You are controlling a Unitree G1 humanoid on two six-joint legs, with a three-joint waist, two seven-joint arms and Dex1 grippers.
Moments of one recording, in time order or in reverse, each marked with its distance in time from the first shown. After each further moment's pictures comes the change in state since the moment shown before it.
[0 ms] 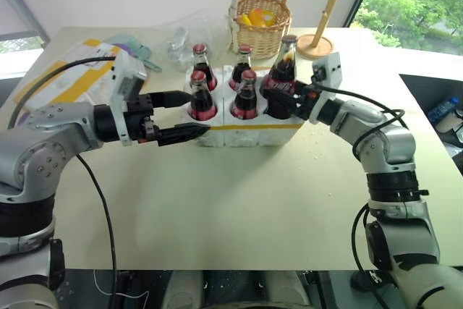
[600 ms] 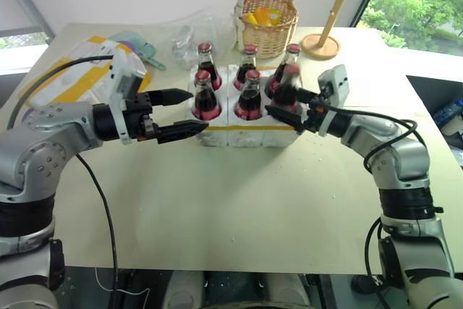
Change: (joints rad) left arm 0.003 0.000 0.000 0.012 0.005 -0.022 0.012; right arm 0.124 -0.066 0.000 -0.149 -0.027 -0.023 0.113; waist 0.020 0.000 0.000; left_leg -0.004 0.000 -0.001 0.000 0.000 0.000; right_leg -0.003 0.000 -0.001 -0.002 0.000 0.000
